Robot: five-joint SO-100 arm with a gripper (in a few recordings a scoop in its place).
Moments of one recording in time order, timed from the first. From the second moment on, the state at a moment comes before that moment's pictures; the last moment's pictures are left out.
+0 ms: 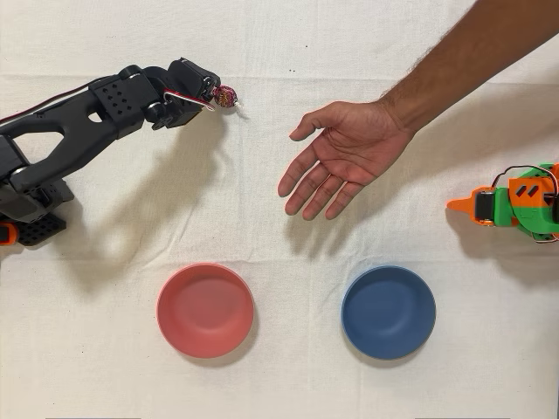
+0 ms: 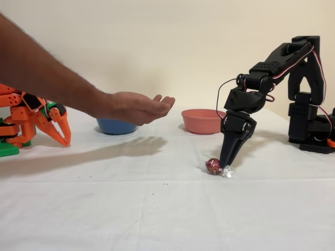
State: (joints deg) arm -33.4 74.7 97.6 38.7 -17.0
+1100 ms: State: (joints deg) arm -31.4 74.5 96.8 40.1 -19.6
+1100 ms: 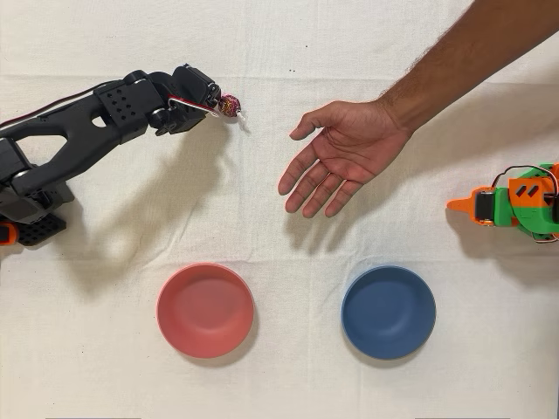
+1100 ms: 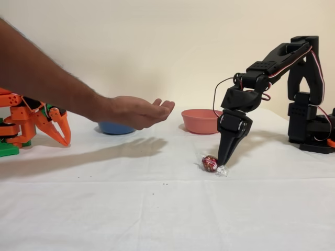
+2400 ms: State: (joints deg) arm -28.3 77.7 94.5 47.8 -20.3
